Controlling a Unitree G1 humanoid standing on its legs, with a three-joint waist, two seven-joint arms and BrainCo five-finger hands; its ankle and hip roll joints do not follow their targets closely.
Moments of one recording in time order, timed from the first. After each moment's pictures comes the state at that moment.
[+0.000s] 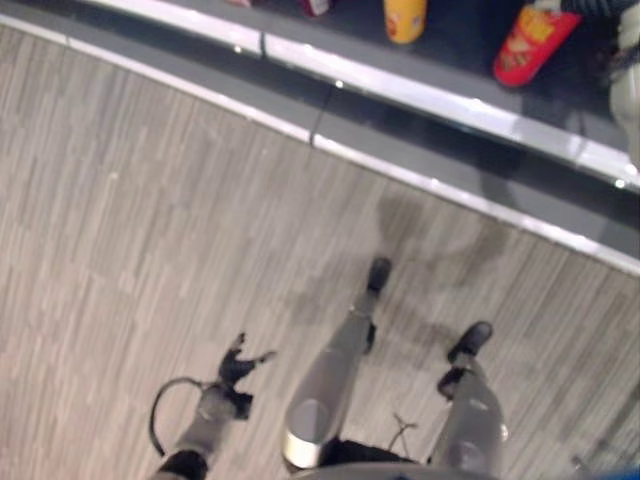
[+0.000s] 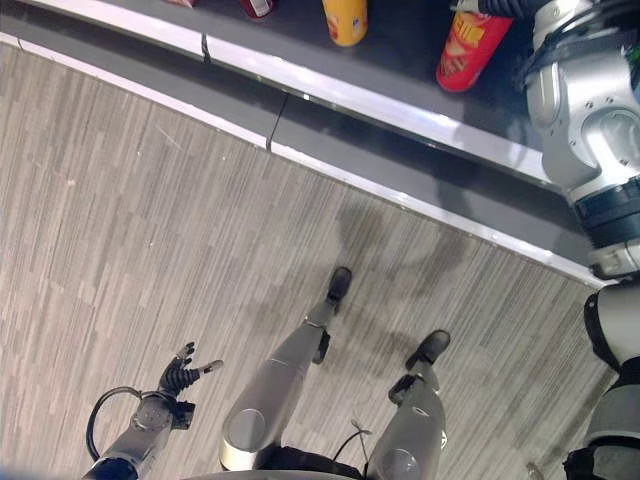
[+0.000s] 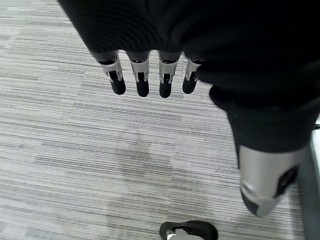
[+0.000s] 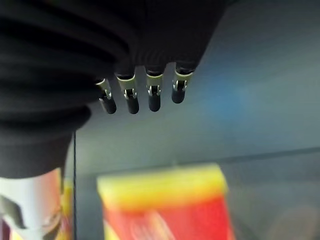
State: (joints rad) left arm -0.02 0.35 -0.23 0.82 -0.14 -0.15 0.17; right arm -1.16 -1.00 0.47 0.31 -0.70 0.08 -0.50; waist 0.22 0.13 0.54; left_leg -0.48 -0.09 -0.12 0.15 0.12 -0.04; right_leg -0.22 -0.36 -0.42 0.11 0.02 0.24
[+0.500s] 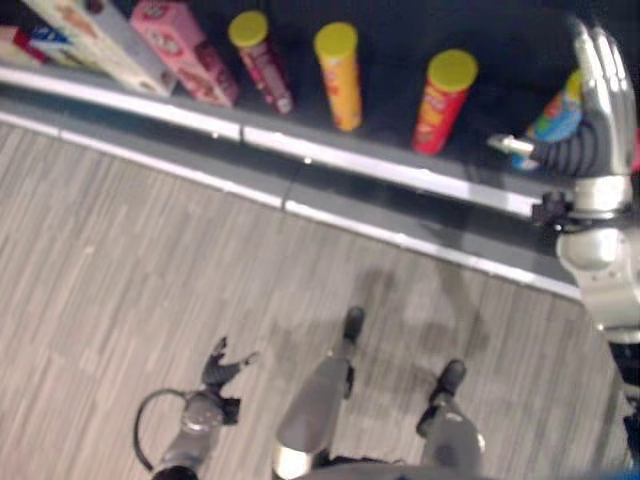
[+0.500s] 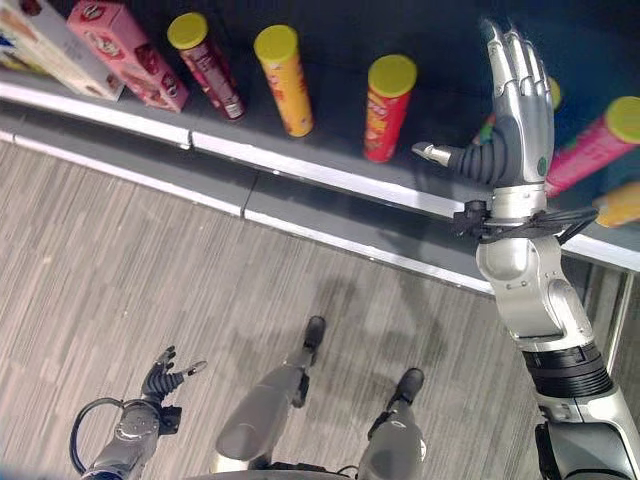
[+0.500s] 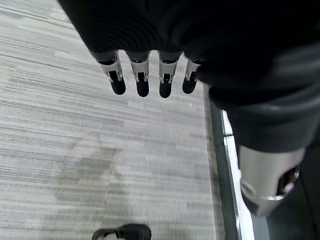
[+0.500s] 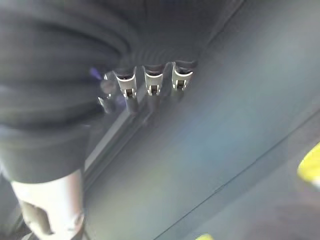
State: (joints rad) left arm 0.07 0.34 -0.12 0.71 -0.14 -0.11 0.18; right arm -0.45 -0.80 0.05 -0.20 -0.41 -0.04 -0.44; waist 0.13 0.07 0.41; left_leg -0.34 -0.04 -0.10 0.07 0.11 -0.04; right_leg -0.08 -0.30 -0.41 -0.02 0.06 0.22
